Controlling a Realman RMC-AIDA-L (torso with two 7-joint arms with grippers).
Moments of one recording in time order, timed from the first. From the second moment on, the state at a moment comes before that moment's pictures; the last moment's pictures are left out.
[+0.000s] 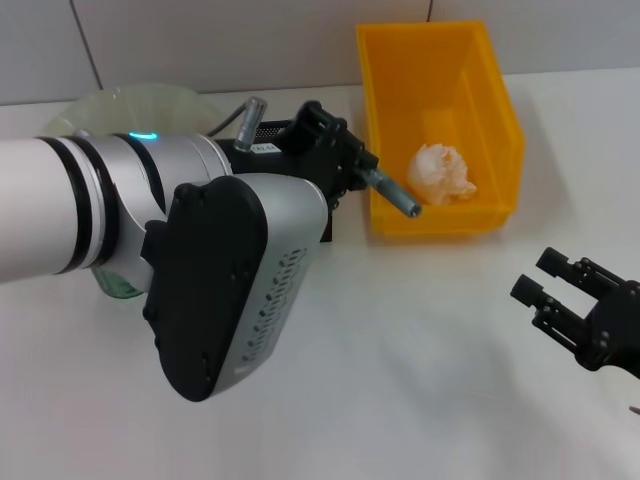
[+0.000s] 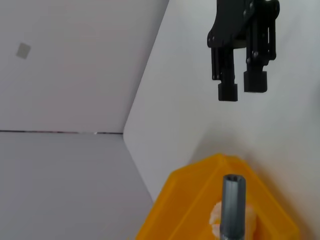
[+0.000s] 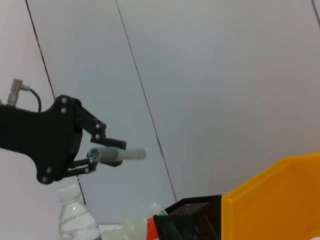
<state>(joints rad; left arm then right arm) -0.28 -2.07 1.85 1.85 2.39 0.98 -1.17 0.17 2.06 -0.65 -0.23 -1.50 -1.66 0.82</state>
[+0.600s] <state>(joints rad) -0.27 -2.08 2.00 1.87 2.66 0.78 -1.31 0.17 2.06 -0.65 -0.23 -1.51 -1.66 0.80</state>
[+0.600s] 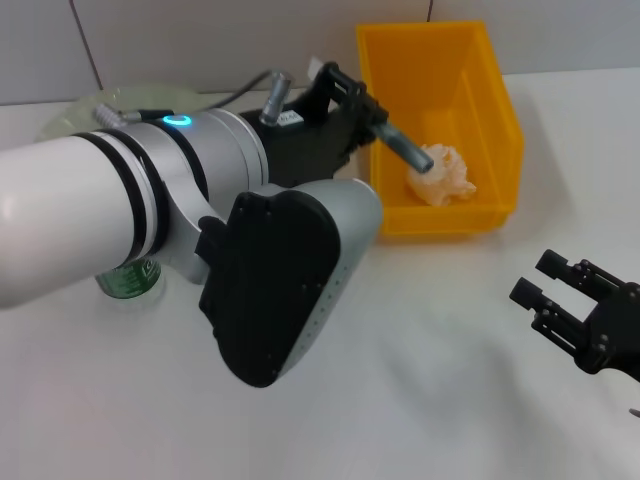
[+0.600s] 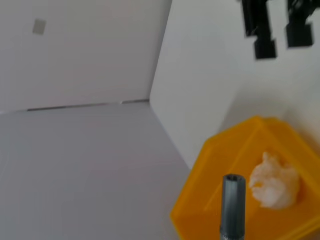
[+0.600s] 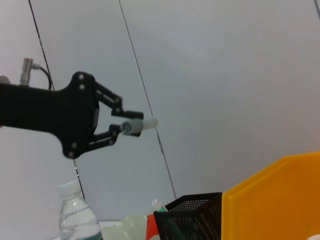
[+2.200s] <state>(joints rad) -0.33 -2.08 2.09 1.57 2.89 0.26 -1.12 0.16 2.07 -0.66 -0.22 -1.51 -1.66 0.77</state>
